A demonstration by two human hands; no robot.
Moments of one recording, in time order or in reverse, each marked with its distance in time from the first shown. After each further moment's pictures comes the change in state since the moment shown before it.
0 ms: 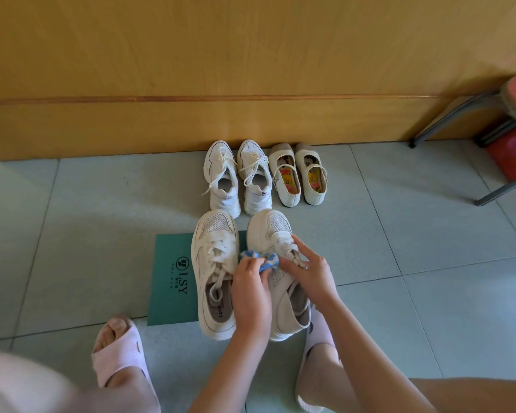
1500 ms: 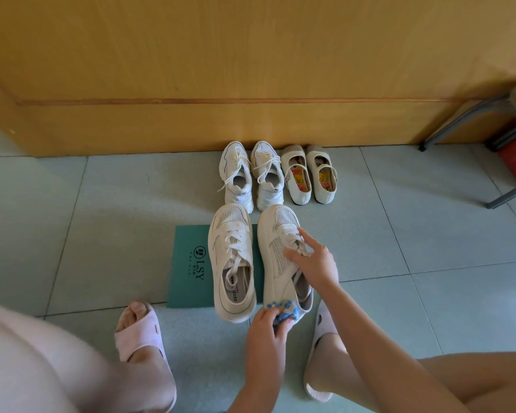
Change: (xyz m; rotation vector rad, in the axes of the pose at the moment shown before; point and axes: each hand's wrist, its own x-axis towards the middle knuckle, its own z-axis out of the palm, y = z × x) left_hand -0.095 -0.029 -0.019 -0.193 -0.281 -0.186; right_hand -0.005 -0.015 0.015 -0.218 0.049 0.019
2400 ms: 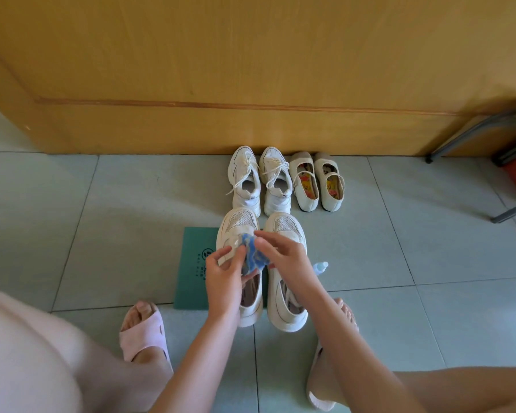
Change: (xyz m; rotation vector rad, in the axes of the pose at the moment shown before) left_hand 0.067 0.061 -0.098 -0.951 0.251 -0.242; right_hand -0.054 -0.080 0.010 0.451 -0.266 -0.255
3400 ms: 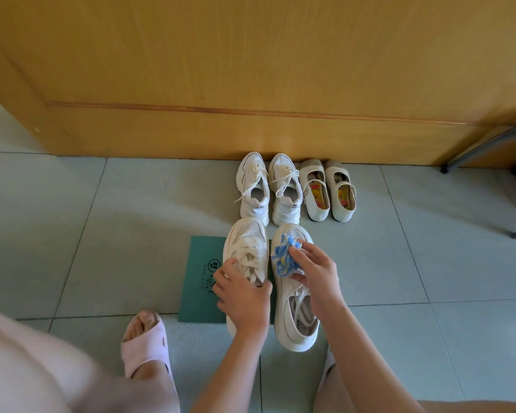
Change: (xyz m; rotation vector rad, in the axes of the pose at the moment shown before) left_hand 0.037 -0.058 0.013 1.078 0.303 0.210; right_hand 0.026 0.027 -0.015 0.420 0.298 0.192
